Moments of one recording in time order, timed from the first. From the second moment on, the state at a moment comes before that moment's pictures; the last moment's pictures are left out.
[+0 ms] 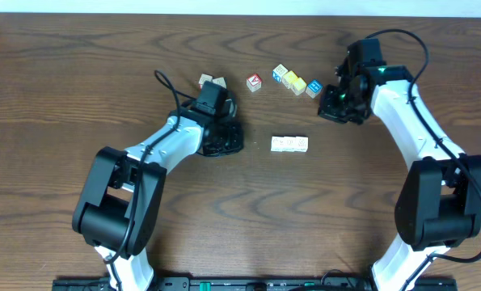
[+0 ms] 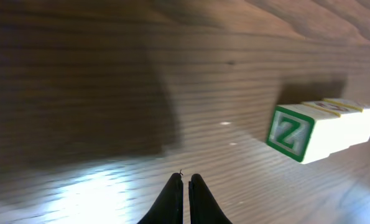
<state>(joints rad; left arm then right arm) -0.39 1.91 1.14 -0.46 0.44 -0.53 0.12 1.91 1.47 -0.87 -0.26 0.38</state>
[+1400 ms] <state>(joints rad) -0.36 1.91 1.14 -0.58 0.30 -0.51 0.35 1.98 1.33 -0.67 -0.01 0.45</state>
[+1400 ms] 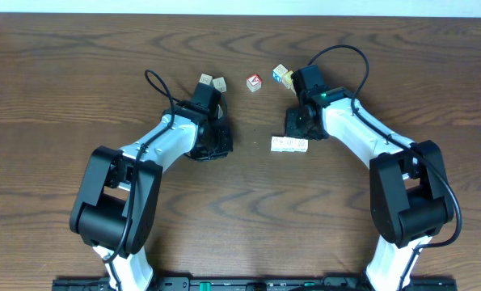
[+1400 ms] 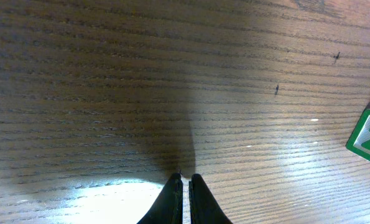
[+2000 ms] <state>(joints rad) -0.36 1.91 1.14 -0.58 0.30 -0.51 0.35 1.98 1.33 -0.68 -0.06 0.45</state>
